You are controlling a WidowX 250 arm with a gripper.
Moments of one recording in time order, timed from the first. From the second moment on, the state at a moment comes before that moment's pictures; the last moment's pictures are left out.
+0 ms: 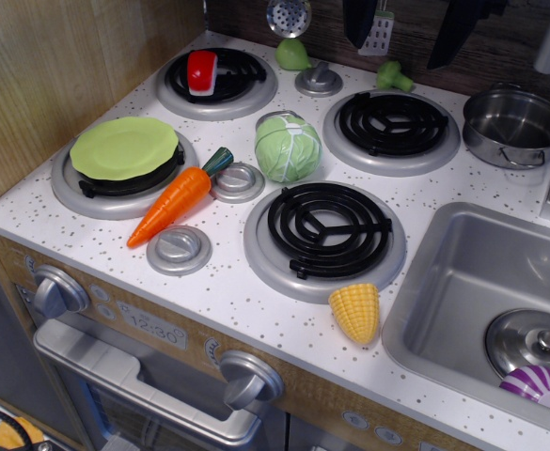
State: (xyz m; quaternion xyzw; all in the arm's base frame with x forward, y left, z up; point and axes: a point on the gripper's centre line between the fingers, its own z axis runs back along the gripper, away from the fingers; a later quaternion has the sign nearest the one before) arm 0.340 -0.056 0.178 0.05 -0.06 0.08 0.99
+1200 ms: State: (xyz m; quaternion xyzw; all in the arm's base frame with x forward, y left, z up) arm 0.413 0.141 0.099 0.14 -0.20 0.19 0.95
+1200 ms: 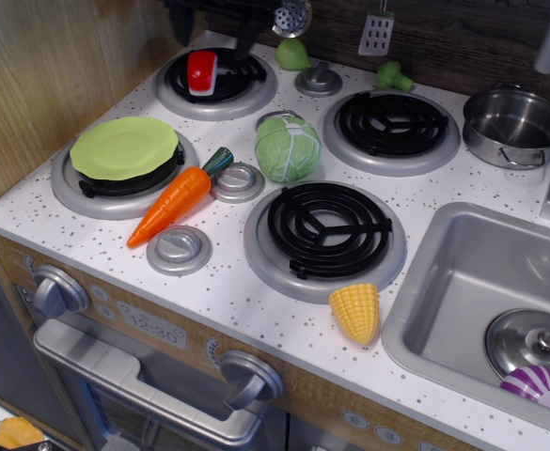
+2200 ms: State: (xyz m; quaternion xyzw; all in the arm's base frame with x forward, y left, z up) arm 0.450 0.189 0.033 0.09 -0.27 0.13 0.95
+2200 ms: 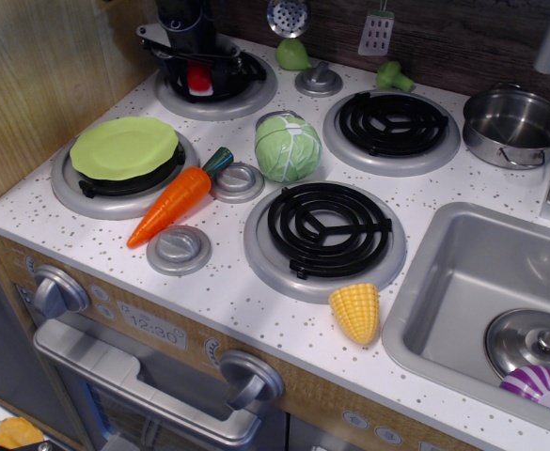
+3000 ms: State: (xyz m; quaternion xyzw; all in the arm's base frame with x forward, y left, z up) arm 0.425 0.189 0.040 0.13 -0.23 0.18 0.95
